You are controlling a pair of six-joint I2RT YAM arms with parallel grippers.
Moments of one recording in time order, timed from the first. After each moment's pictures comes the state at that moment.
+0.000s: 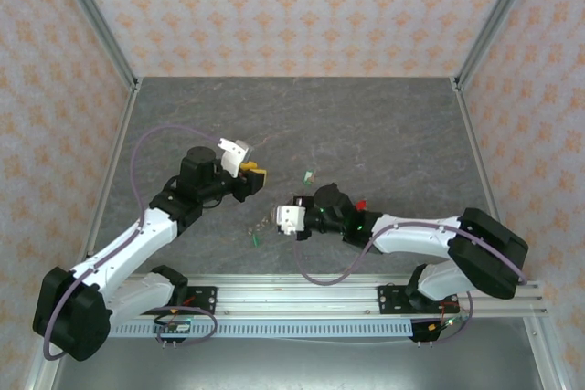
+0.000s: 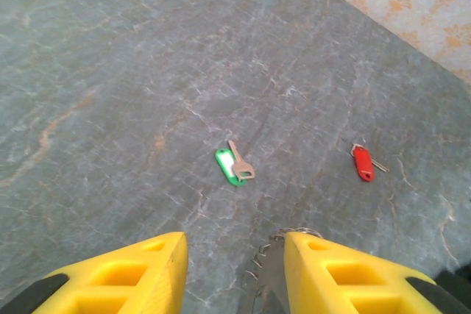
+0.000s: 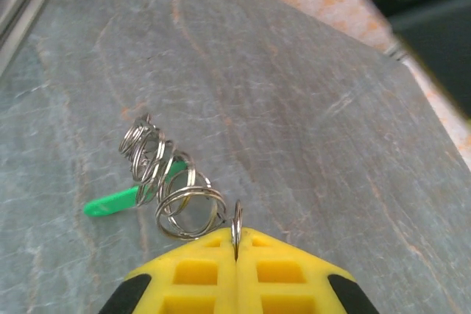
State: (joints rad) left arm -0.40 1.03 0.63 -0.07 0.34 -0.07; right arm 1.01 1.38 0.56 0.40 -0.22 -0.67
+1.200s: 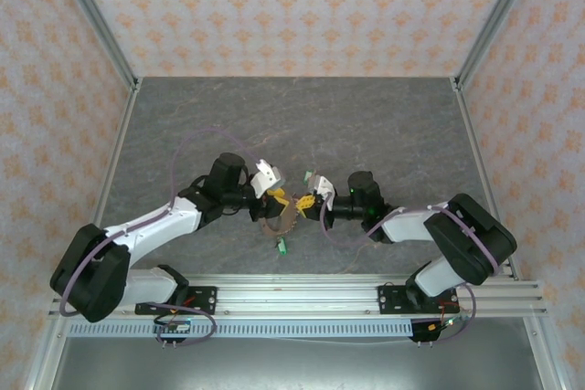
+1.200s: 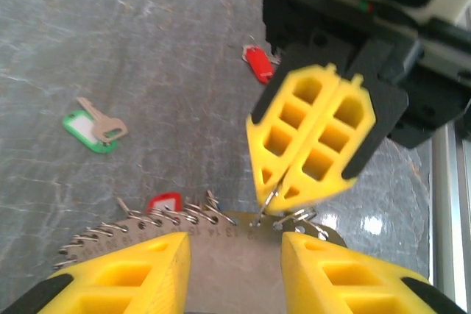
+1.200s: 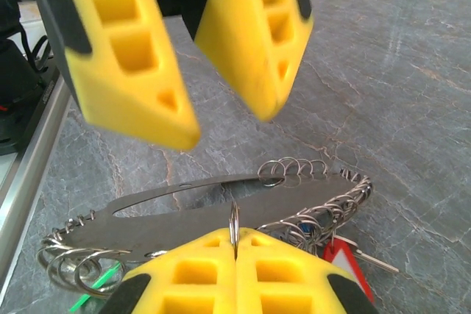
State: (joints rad) left arm -0.52 1.28 0.63 -0.04 0.61 0.22; right arm 0.63 1.50 0.40 0.72 -0.72 -0.17
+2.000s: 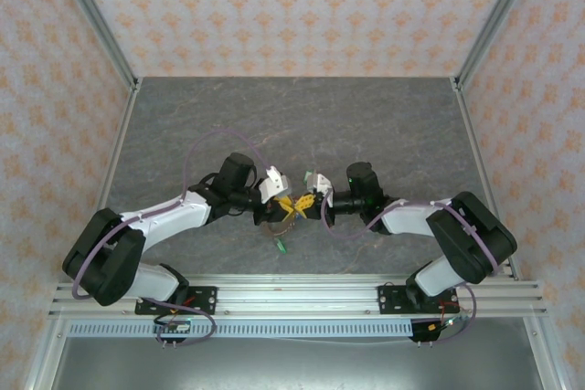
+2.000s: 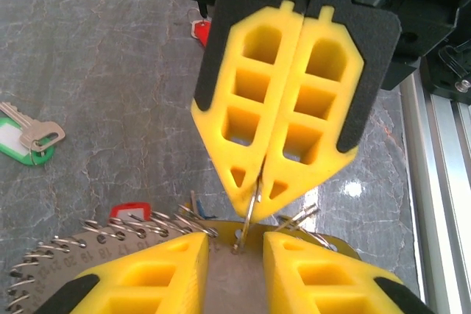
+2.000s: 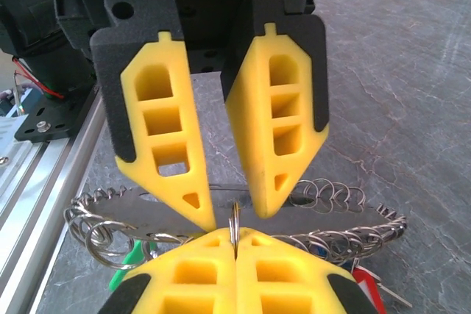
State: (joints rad) left arm -0.54 1.38 0.66 -0.05 0.70 0.35; right arm 0.59 1.50 0.48 0.55 -0.89 -0.26
